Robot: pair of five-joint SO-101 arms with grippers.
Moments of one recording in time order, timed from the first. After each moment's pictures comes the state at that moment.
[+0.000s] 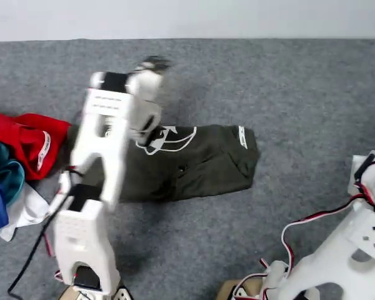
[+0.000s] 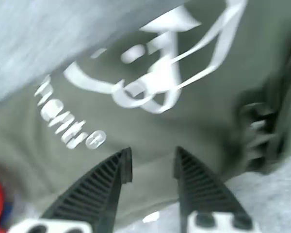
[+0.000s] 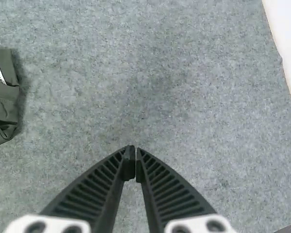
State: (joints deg) left arm 2.0 27.4 -26.3 98.8 -9.7; right arm 34.1 -34.4 -7.8 100.7 26.4
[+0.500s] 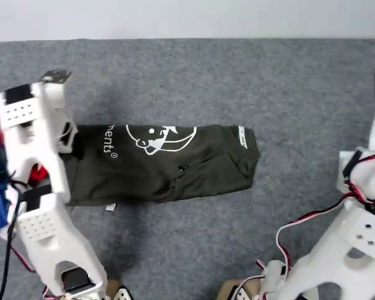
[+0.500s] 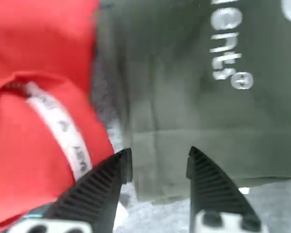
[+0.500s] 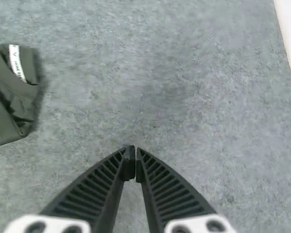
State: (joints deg) left arm -24.4 31.7 -24.0 97.6 -17.8; right arm 28.1 -34.4 -7.8 100.7 26.4
